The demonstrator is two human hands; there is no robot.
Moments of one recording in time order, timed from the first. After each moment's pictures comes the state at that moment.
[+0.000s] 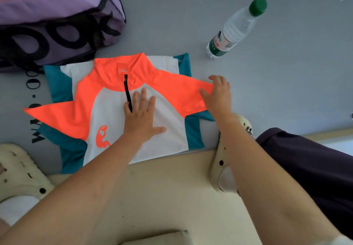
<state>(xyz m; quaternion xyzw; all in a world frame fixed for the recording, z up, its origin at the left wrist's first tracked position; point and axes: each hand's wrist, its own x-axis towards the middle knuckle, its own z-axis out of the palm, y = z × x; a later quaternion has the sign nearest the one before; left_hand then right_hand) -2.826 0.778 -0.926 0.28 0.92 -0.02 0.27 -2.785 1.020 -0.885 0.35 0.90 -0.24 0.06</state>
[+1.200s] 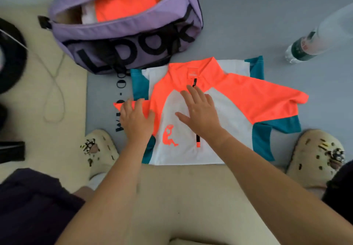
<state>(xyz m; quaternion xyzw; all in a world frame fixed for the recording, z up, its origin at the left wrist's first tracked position) -2.877 0.631 -0.890 -0.06 0.98 0.15 0.09 -2.839 0.825 -0.899 0.00 0.97 -0.20 0.13</state>
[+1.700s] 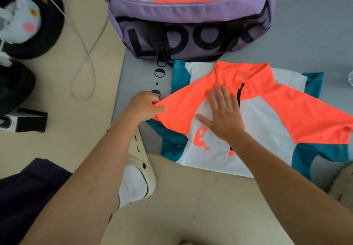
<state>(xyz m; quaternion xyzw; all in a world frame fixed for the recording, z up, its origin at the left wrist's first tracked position) -2.950 0.517 -0.889 0.02 0.93 0.15 0.34 -2.862 0.776 -0.942 -0.05 0.98 -0.11 0.14</state>
